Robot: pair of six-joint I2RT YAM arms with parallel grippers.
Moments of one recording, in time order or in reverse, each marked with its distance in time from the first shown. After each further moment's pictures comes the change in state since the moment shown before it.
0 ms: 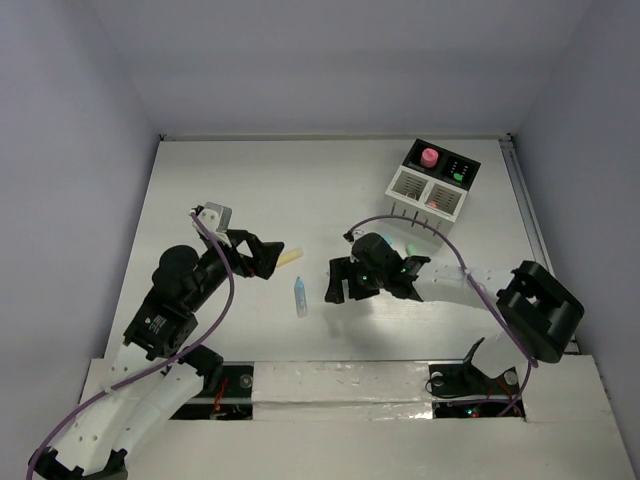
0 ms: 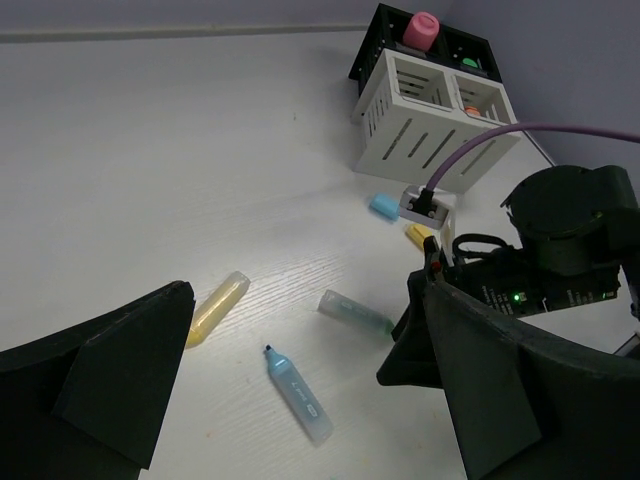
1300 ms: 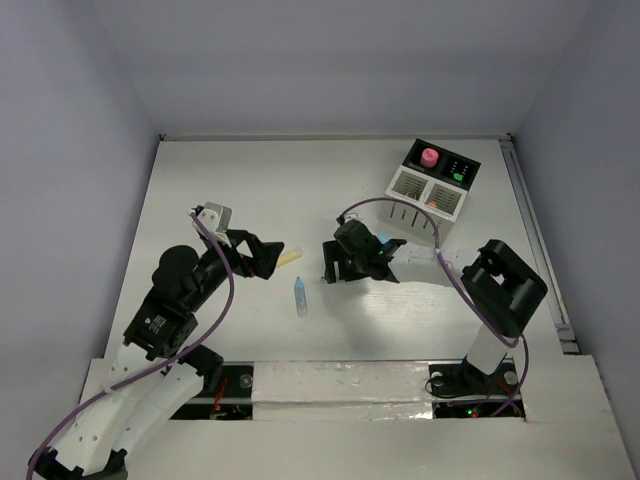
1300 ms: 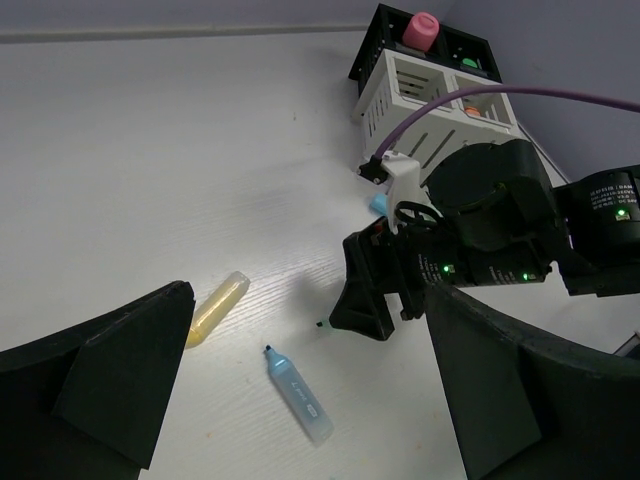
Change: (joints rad) left arm 0.000 -0.001 0.000 0.000 -0.002 0.000; right arm -0.030 0.228 0.203 -0.064 0.286 -0.033
